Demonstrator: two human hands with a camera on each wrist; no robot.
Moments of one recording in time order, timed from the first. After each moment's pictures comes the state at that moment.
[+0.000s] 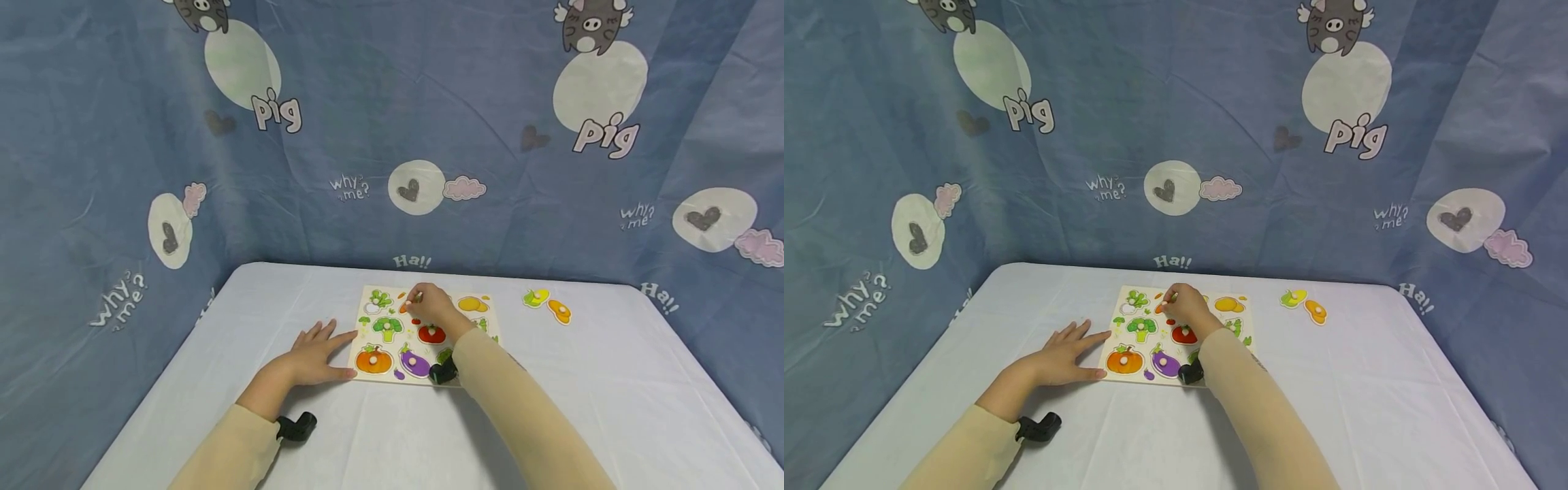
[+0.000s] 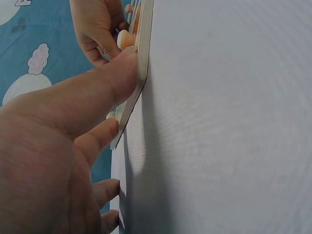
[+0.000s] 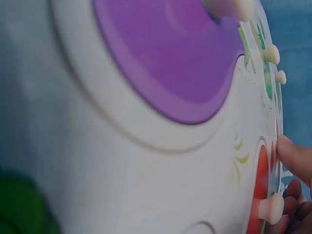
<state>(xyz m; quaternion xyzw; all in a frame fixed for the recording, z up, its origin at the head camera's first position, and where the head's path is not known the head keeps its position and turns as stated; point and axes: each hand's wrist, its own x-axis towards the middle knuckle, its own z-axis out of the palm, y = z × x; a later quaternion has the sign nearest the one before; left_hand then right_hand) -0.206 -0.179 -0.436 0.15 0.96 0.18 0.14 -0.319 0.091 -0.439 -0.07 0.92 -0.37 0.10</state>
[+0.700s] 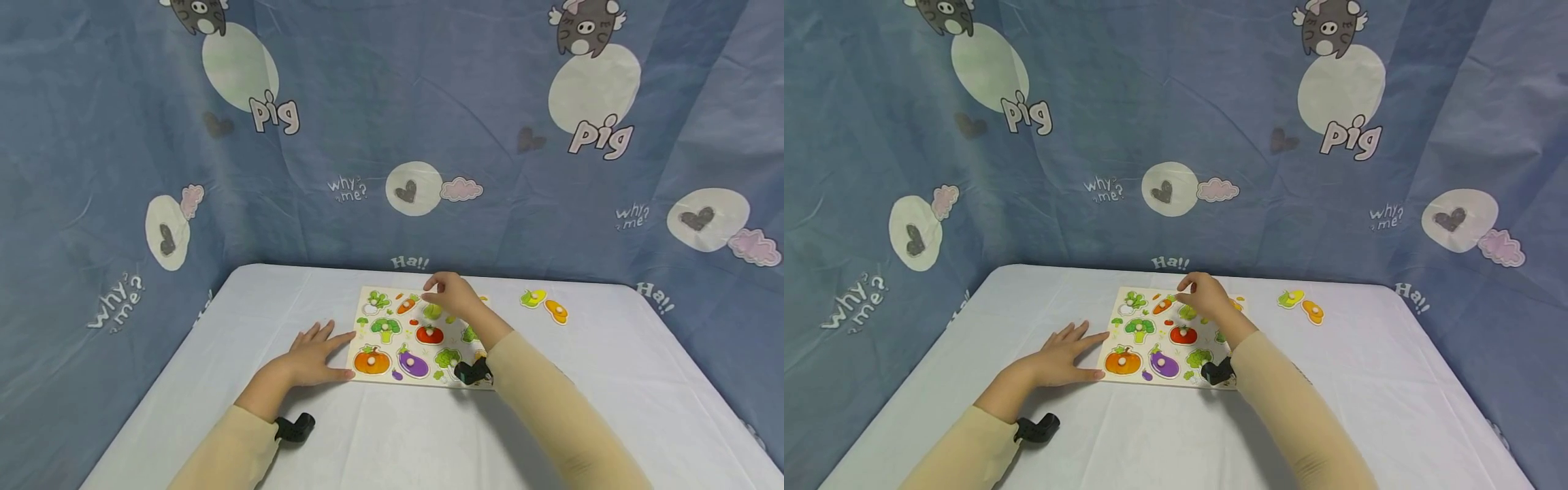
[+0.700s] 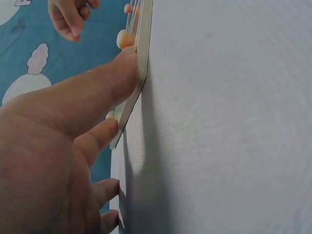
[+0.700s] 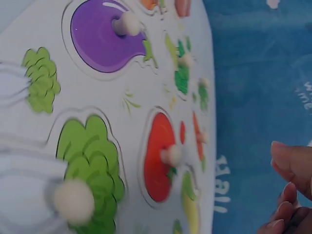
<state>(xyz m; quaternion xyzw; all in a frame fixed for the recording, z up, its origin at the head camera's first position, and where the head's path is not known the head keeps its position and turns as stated) -0.206 -0.178 -0.436 0.15 0.96 0.18 0.14 -0.299 0.133 -0.392 -0.12 0.93 -0.35 0.05</state>
